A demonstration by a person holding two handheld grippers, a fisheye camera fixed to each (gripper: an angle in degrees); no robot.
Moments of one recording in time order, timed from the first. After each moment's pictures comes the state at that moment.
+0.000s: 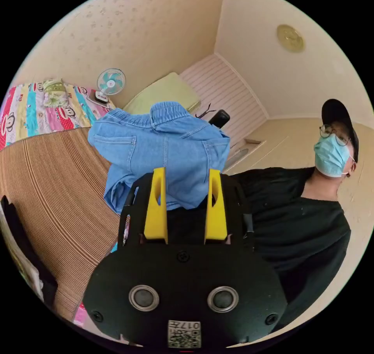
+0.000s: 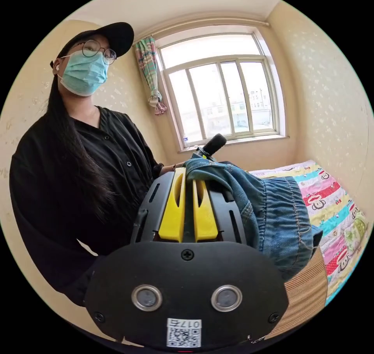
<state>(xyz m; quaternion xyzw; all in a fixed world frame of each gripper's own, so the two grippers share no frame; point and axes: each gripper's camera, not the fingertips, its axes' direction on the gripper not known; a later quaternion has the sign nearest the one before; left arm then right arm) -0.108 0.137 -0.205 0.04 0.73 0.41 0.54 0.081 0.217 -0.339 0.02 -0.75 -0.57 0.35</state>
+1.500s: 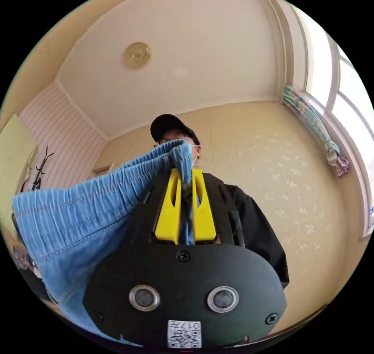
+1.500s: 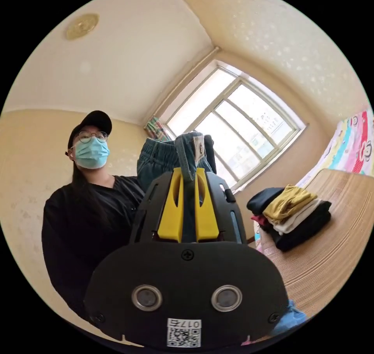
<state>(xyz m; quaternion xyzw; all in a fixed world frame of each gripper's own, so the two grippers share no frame) -0.113 0.083 -0.324 0.03 0.89 0.45 -0.08 -0.010 0.262 -0.170 -0.10 -0.90 -0.29 0.31</state>
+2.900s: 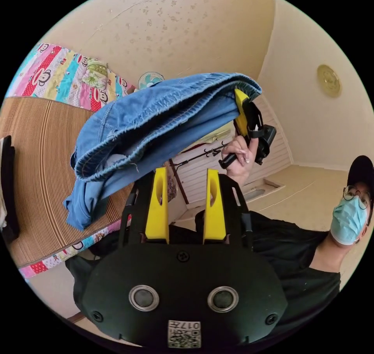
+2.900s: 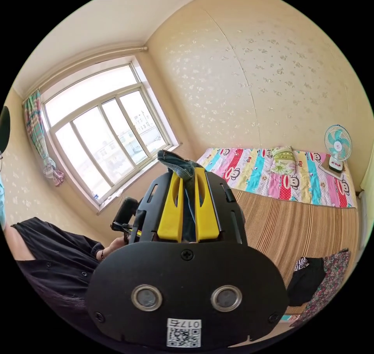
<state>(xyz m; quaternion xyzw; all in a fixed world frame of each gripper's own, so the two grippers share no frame) 0.104 0.141 -0.351 0.01 0.71 0.29 0.64 -0.073 0.257 -0.367 0.06 -0.60 -0.33 0.73</state>
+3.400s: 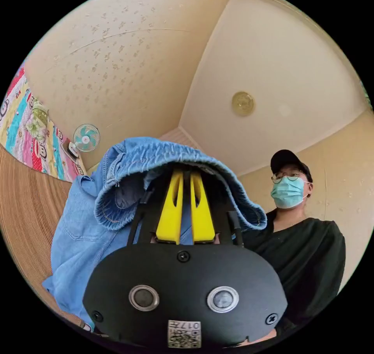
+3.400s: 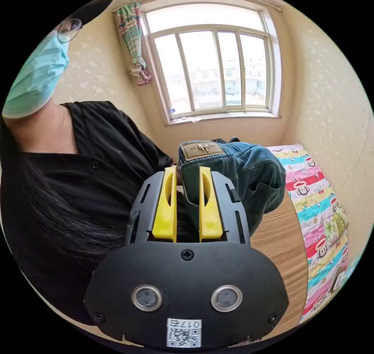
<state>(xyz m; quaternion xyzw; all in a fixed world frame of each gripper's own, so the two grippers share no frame) -0.002 0.119 -0.280 0.15 0.89 0.24 0.35 -0.039 0.343 -0.445 0.01 -0.63 -0.66 0.40</state>
